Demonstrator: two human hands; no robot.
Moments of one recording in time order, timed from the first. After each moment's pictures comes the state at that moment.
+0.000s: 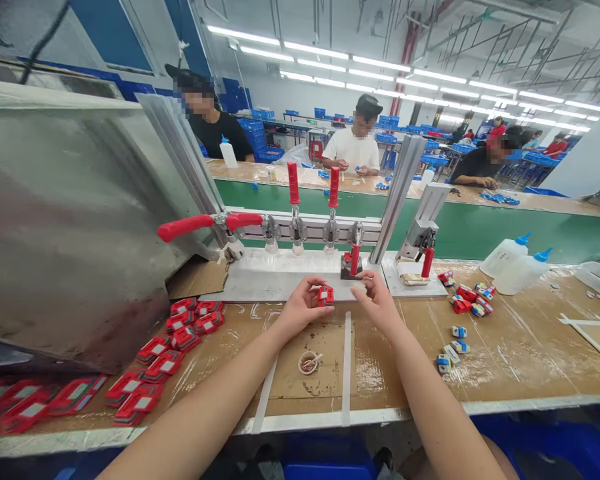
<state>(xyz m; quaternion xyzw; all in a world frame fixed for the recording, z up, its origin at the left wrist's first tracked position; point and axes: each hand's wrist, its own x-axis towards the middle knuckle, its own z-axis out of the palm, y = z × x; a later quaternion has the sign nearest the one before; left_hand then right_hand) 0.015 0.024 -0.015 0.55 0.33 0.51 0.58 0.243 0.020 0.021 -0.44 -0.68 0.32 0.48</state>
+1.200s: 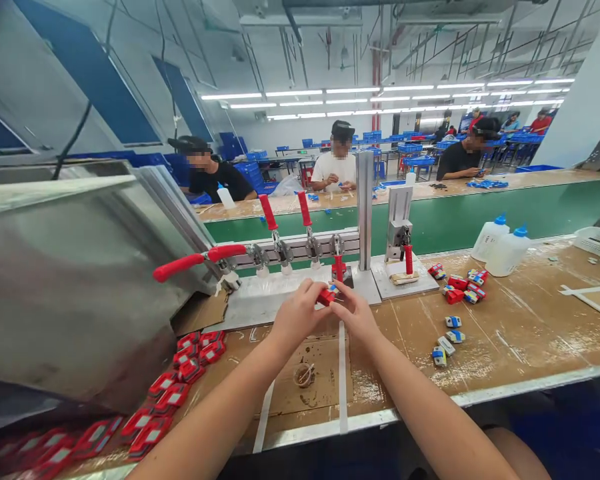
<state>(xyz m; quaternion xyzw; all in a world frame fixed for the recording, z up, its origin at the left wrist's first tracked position) 0.052 0.008 0.066 0.82 0.50 0.28 0.04 0.217 0.011 0.002 -0.29 -0.59 0.48 0.58</state>
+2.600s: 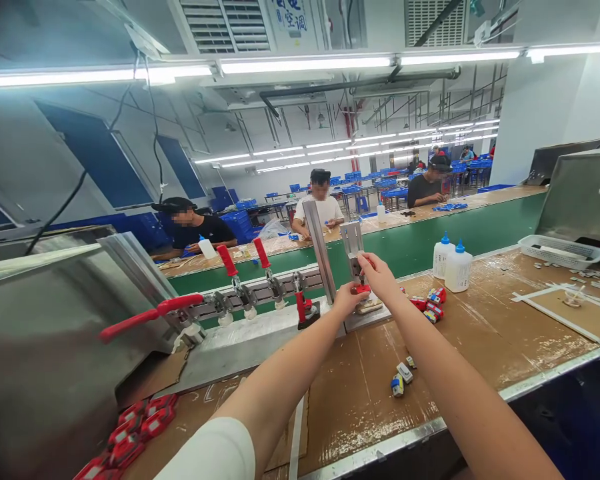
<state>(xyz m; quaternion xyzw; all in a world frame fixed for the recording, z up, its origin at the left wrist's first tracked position) 0.274 0.159 0.015 0.72 0.52 0.34 0.32 0.402 0.057 0.121 -0.45 -0.59 0.27 0.61</state>
